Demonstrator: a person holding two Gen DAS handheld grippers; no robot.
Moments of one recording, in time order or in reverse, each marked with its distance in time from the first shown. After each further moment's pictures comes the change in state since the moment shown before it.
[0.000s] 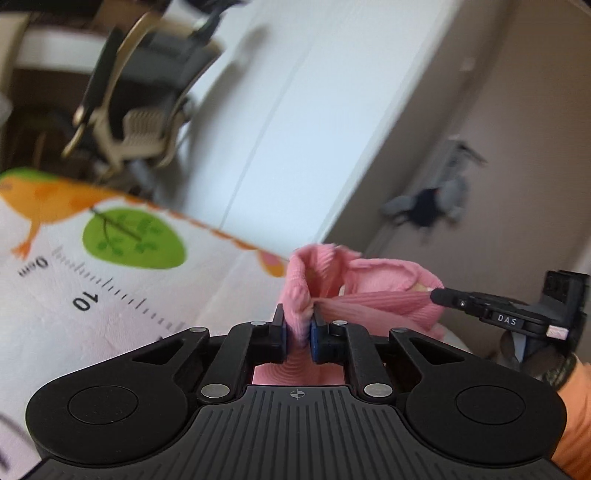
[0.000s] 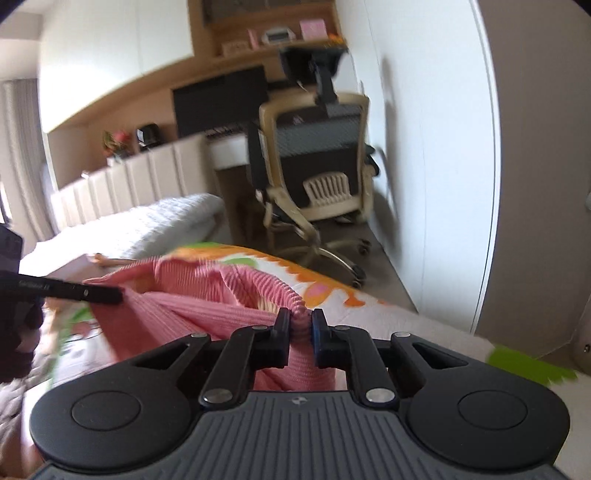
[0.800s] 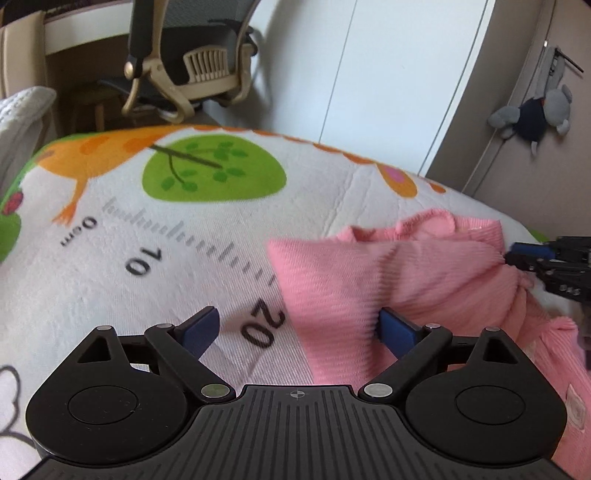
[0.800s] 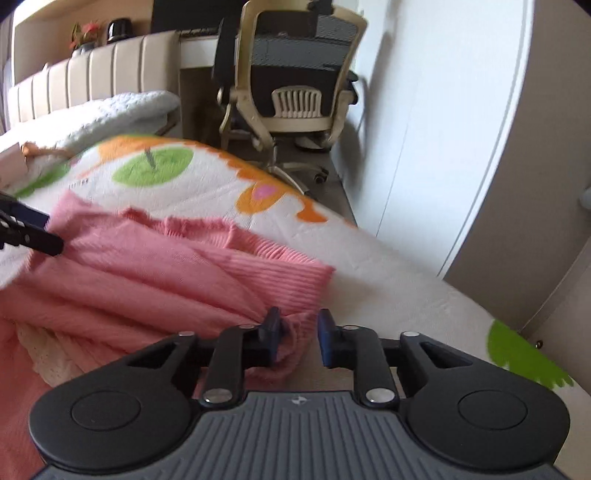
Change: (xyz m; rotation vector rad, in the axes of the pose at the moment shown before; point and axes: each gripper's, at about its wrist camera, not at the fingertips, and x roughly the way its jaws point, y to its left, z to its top) left arm 0.108 0.061 -0.005 0.050 0.251 0.366; right arm 0.126 -0.020 -0.025 -0.155 0.249 -0.201
